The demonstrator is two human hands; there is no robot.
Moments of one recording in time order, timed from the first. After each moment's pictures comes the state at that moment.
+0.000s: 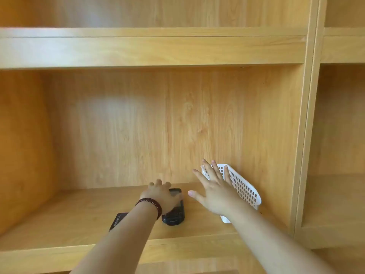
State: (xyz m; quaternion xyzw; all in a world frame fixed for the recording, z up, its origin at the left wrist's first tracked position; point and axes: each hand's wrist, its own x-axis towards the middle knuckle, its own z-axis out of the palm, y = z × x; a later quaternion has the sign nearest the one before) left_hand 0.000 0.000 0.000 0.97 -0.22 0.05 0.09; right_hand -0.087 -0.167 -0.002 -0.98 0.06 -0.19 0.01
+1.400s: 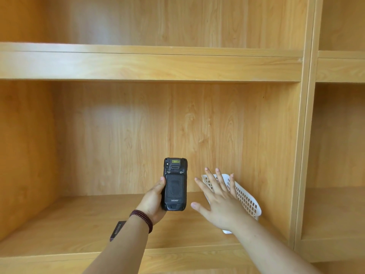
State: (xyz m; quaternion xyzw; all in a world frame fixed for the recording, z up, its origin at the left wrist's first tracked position) left_hand 0.016 0.015 -0.007 0.51 -0.24 -0.23 0.79; right_hand -0.105 -0.166 -0.003 -0.97 0.06 -0.21 -0.04
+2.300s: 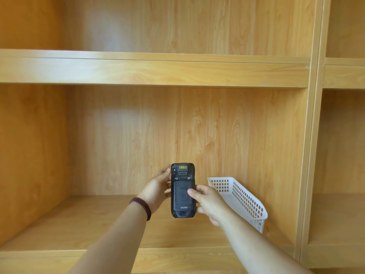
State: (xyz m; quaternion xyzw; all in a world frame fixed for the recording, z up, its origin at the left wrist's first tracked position) left_hand 0.022 0.033 0.025 0.58 -0.29 -0.16 0.74; right_hand -0.075 -0.117 0.008 -0.72 0.04 -0.14 0.68
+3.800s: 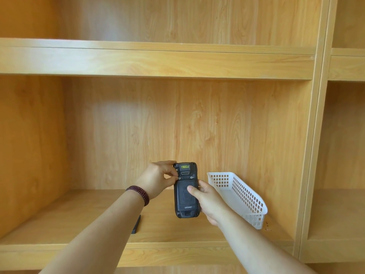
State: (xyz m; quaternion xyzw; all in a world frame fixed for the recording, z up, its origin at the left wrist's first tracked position) left_hand 0.031 0.043 0.038 0.79 -0.46 0.25 0.33; right_hand -0.058 -0.124 -0.015 -0.70 0.03 -0.16 0.69
